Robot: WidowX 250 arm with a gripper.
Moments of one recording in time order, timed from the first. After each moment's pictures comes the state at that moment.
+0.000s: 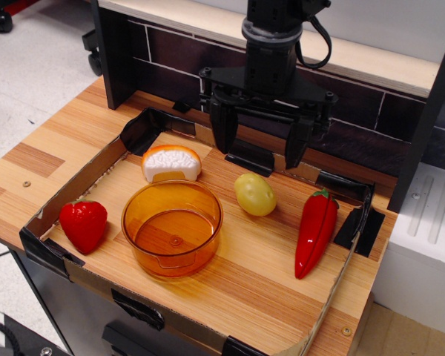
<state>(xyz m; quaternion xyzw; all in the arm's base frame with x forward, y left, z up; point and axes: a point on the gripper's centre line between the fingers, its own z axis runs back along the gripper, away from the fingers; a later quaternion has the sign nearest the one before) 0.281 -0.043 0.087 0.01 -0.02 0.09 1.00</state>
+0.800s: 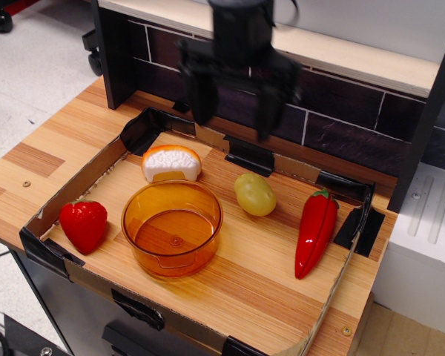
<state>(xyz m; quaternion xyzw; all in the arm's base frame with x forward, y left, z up) 0.284 -0.011 0.108 -0.04 0.01 -0.01 1.00</state>
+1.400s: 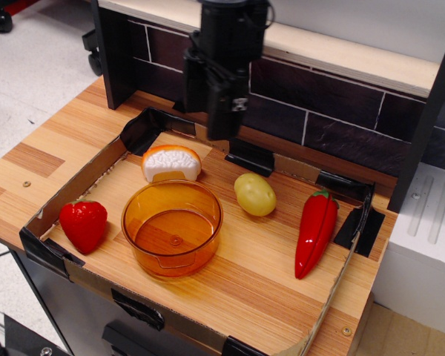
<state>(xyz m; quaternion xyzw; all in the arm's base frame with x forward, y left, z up) 0.302 0.024 0.079 -0.03 0.07 -0.32 0.95</state>
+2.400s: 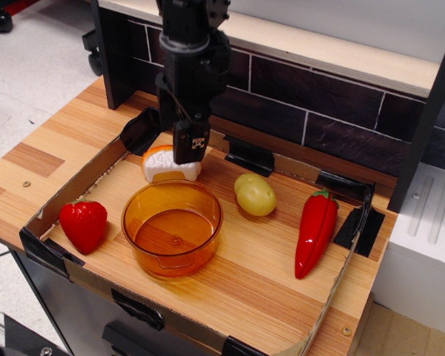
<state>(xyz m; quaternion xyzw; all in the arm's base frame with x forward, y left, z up) 0.297 0.054 0.043 0.04 0.01 -0.34 0.94</state>
